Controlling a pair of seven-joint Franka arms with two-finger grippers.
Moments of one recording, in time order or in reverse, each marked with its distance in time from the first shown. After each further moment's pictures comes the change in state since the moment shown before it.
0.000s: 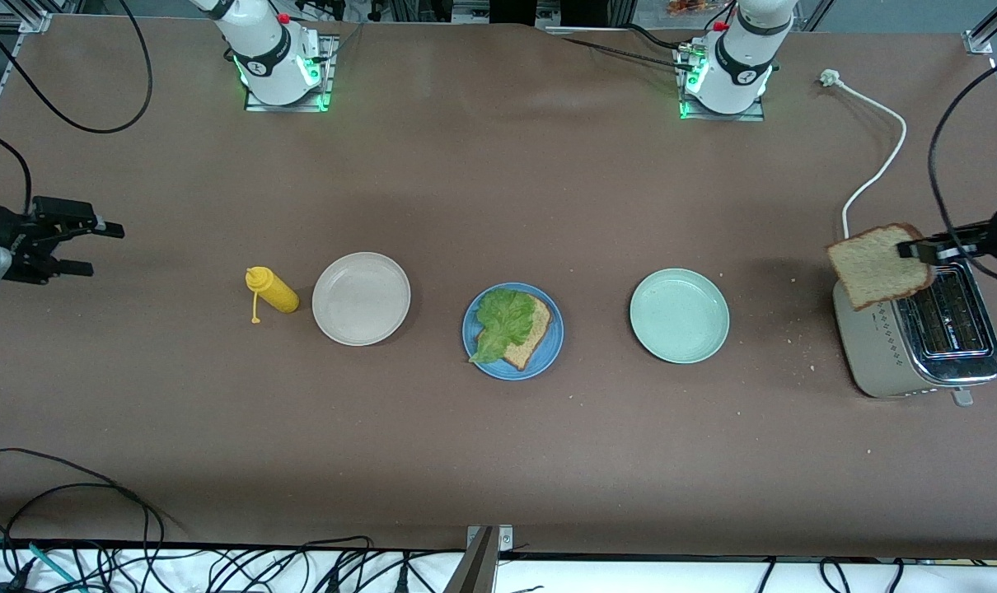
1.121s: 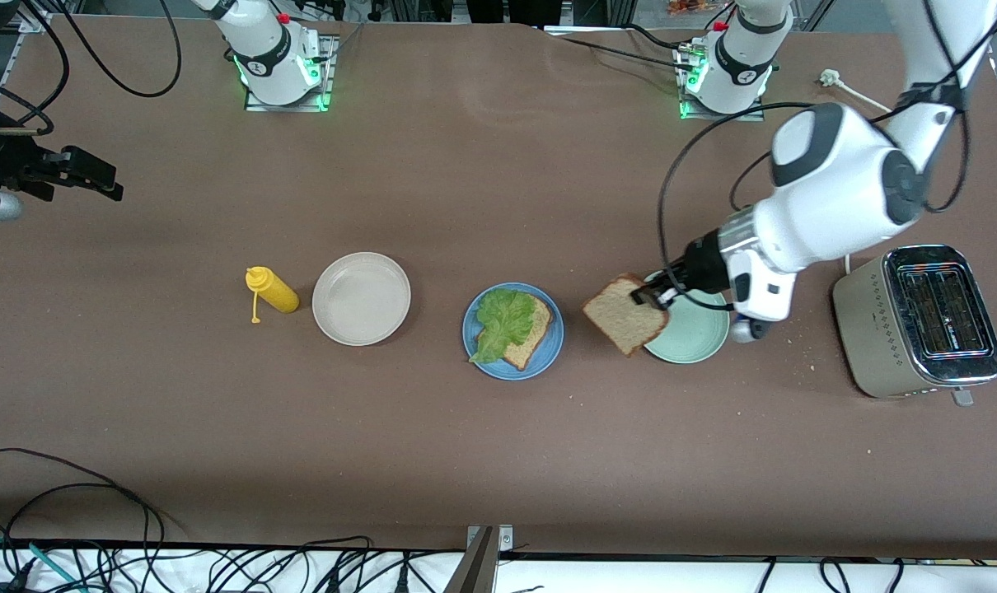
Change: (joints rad) left arm -0.252 0.058 -0.285 -0.337 -0.112 0.856 -0.720; right arm -0.070 -0.312 0.342 -0.163 -0.451 0.117 0.779
